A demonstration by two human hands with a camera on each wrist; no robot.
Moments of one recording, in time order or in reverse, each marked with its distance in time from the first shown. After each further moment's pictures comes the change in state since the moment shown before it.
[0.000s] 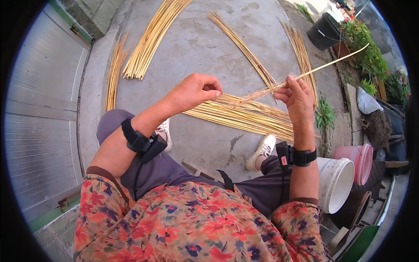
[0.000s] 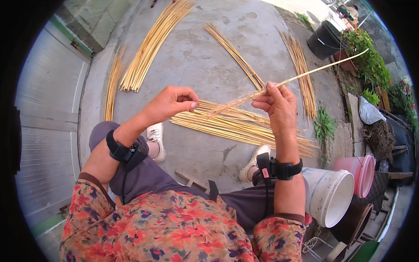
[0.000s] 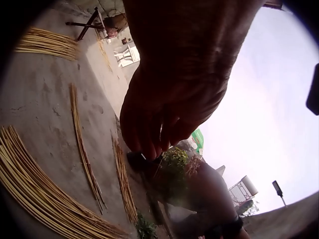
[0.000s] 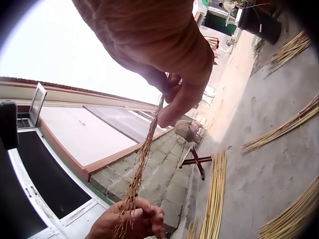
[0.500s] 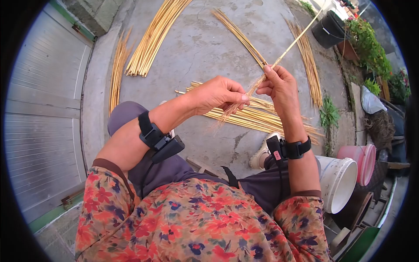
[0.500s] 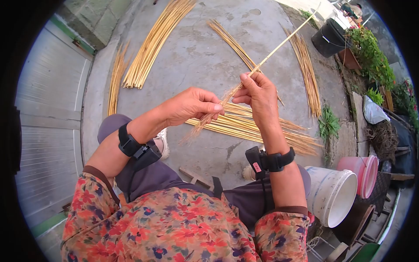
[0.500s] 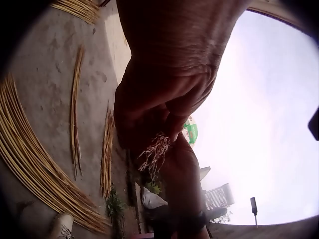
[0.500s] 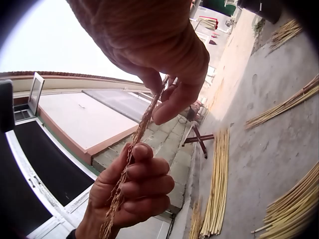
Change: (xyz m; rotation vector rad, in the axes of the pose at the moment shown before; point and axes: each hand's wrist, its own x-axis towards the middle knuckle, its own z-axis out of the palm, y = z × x) left_hand 0.020 0.008 0.021 -0.519 -0.287 -0.299; right_hand 0.010 0.015 0.047 -0.072 -0.104 0.060
